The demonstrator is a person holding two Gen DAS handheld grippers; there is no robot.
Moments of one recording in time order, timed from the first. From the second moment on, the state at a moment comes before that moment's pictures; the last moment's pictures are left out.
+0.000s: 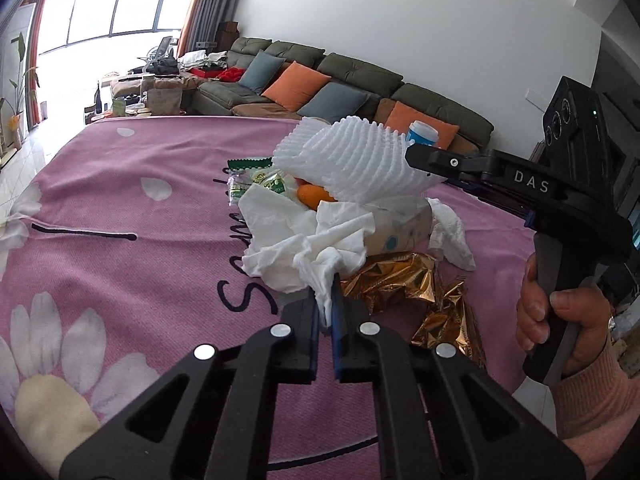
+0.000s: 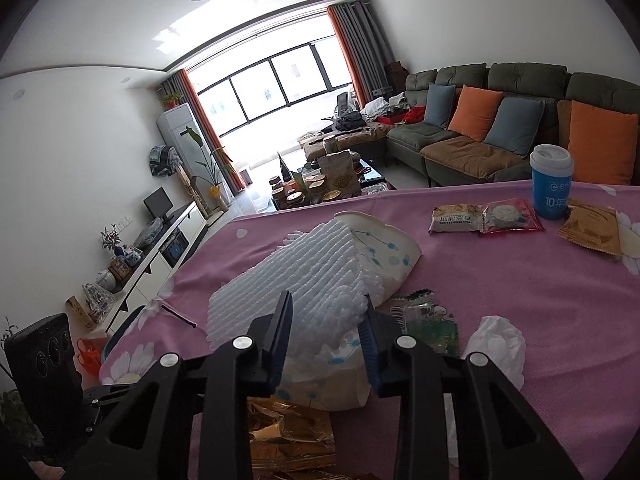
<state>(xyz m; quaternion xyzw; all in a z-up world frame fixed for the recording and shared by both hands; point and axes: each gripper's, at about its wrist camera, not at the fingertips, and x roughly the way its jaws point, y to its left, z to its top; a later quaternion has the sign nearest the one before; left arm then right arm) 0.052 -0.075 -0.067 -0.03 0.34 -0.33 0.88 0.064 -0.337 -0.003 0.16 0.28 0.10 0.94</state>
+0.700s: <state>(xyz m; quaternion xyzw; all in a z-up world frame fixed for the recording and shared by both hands) 0.032 0.029 -0.010 -0.07 0.27 -0.28 0.92 0.050 -0.310 0.038 0.15 0.24 0.19 0.94</state>
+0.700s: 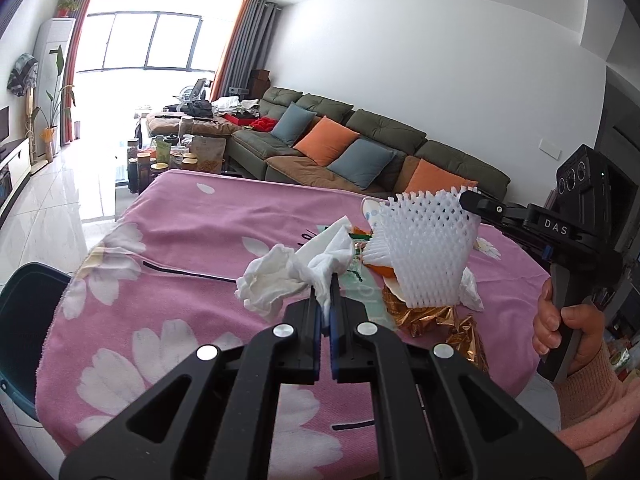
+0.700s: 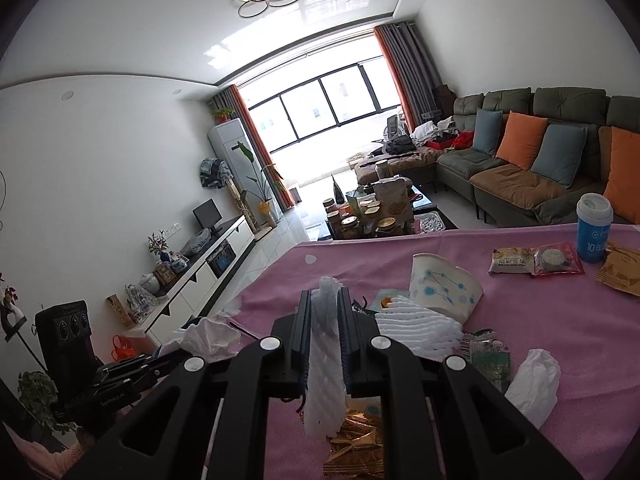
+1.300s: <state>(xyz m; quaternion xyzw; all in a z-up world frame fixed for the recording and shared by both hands) 0.026 0.113 0.004 -0.09 0.25 -0.17 0.95 0.091 -0.196 0.056 0.14 0.26 0.33 0.90</state>
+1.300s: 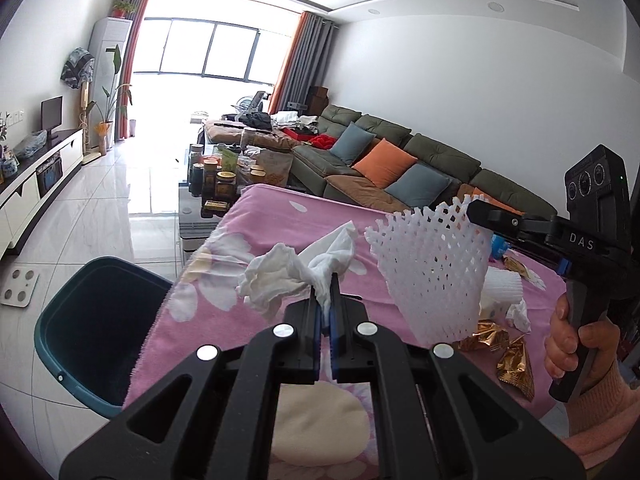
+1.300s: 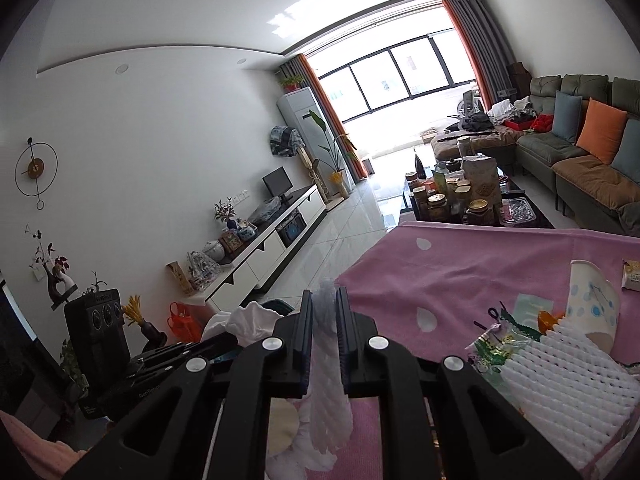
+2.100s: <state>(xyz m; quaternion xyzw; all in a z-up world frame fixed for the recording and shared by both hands) 0.056 0.281 -0.040 -0.12 0.31 0.00 0.94 0.192 -0.005 0.025 0.19 0.33 0.44 0.81</state>
